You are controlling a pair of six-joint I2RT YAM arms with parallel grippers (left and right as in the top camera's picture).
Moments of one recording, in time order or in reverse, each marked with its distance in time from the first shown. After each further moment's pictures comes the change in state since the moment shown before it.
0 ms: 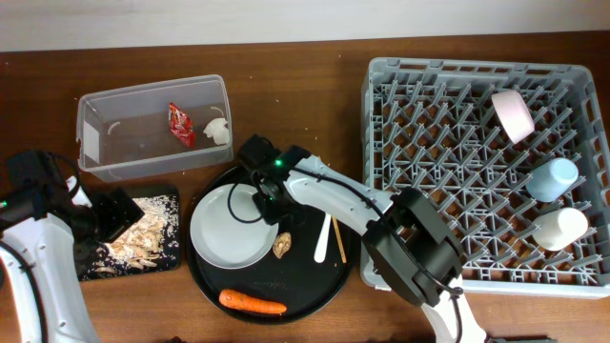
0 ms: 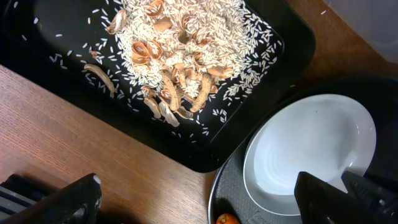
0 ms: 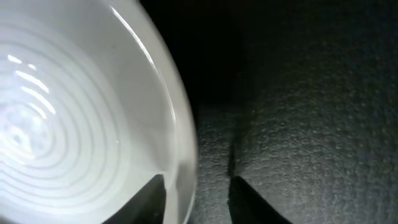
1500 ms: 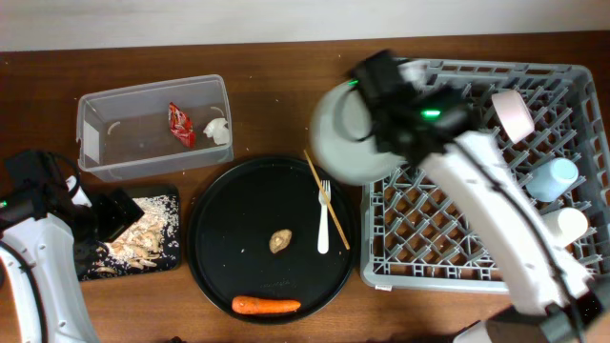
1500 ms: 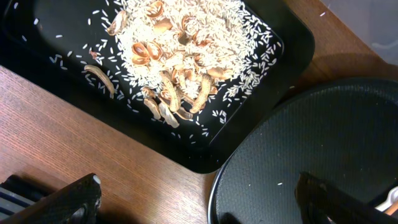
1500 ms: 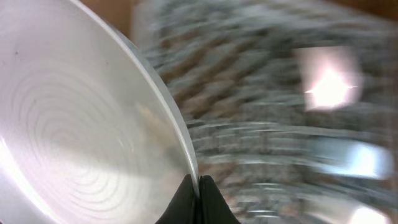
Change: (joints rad) left arm 0.000 0.000 0.000 0.003 0.000 -0.003; right arm -0.339 -0.537 0.157 -0.442 0.661 0.062
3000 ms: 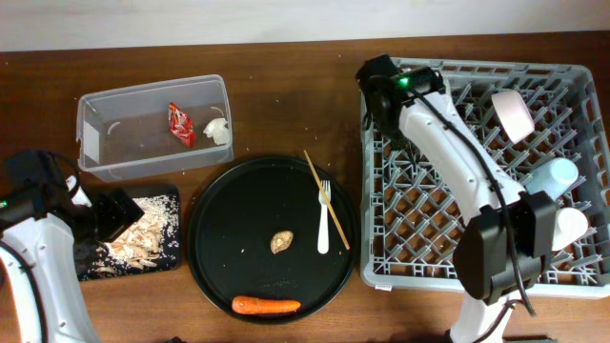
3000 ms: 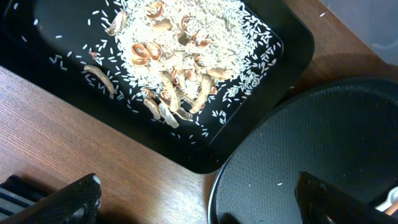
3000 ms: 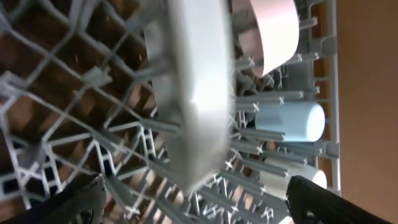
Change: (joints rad) left arm 0.000 0.000 0.000 0.001 0.000 0.000; right arm -0.129 0.306 -0.047 -0.024 0.157 0.122
